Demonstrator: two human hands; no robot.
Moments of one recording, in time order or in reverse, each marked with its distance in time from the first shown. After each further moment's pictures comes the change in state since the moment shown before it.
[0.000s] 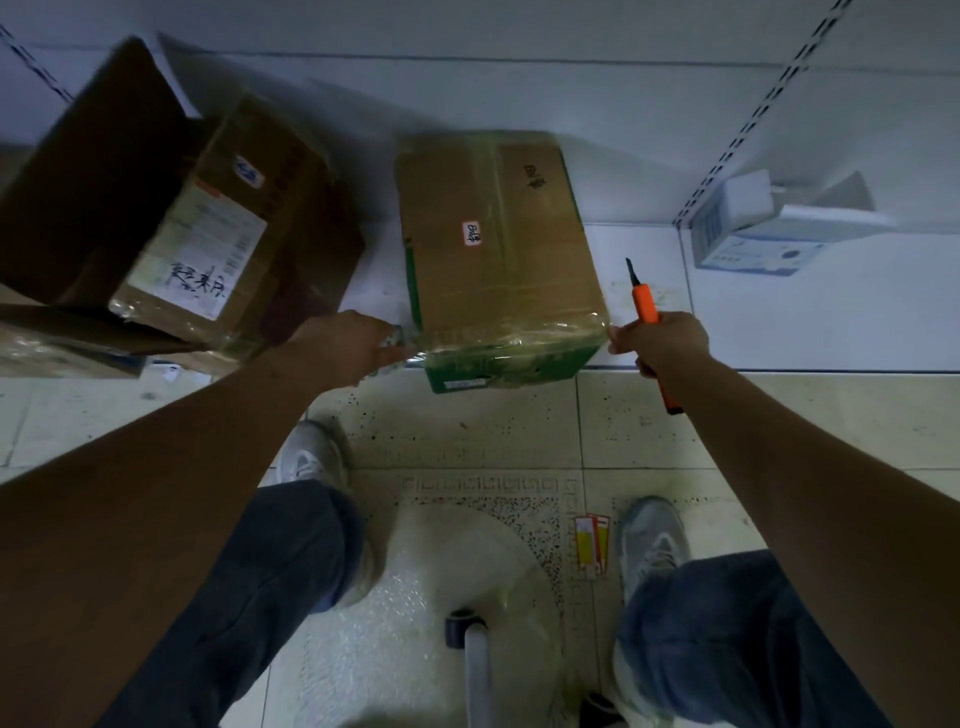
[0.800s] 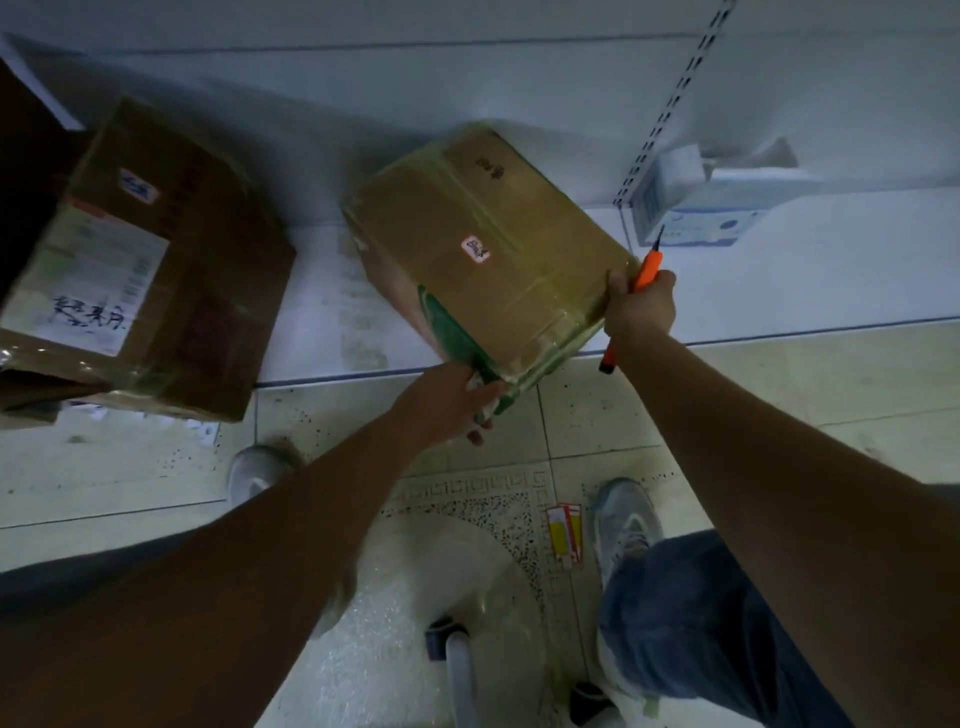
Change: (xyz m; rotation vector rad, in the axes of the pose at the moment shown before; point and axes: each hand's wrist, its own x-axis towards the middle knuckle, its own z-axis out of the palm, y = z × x) left_hand 0.026 0.140 0.053 -1.073 -0.160 0.130; right_hand 0.028 0.004 -0.007 0.260 0.336 -0.039
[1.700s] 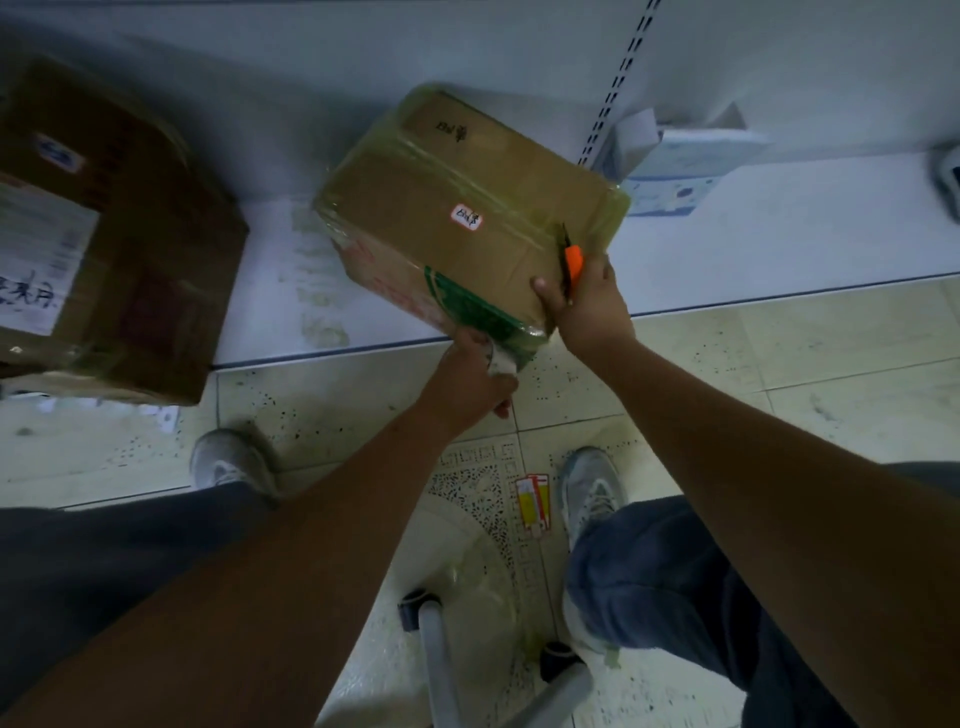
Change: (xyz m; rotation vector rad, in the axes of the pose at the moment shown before) left_hand 0.002 0.024 0.068 -0.140 0.053 0.098; right_hand -0.034 0.023 -0.031 -0.430 -0.229 -0.362
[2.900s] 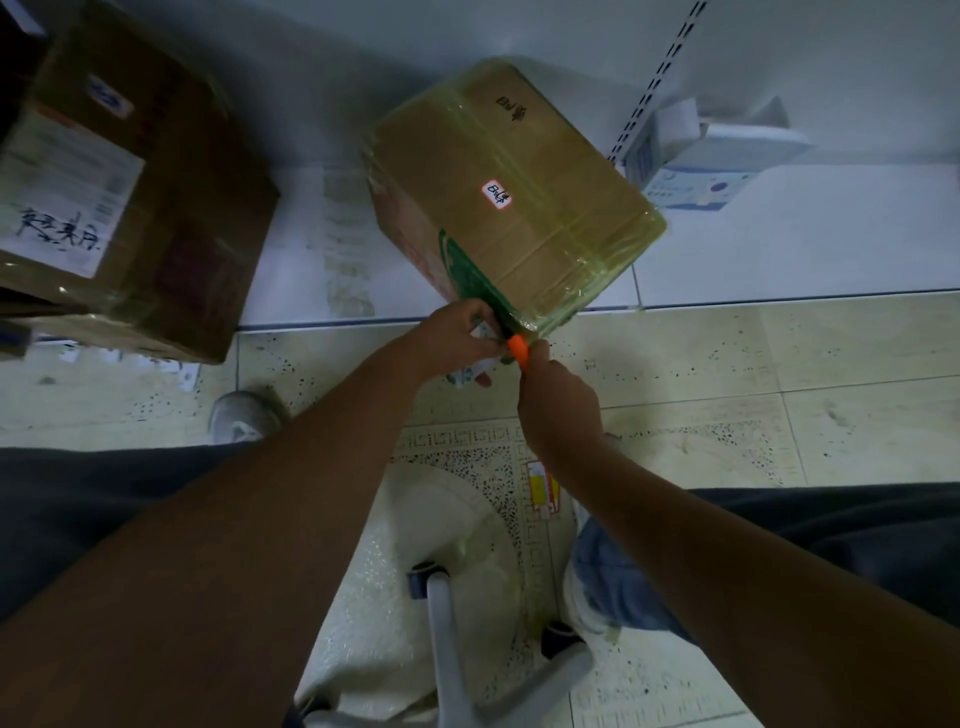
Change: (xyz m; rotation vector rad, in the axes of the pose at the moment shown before) left_hand 0.009 -0.011 -0.055 0.117 -0.062 -0.017; right_hand -0.099 0.010 0.072 -0.406 -0.134 -0.144
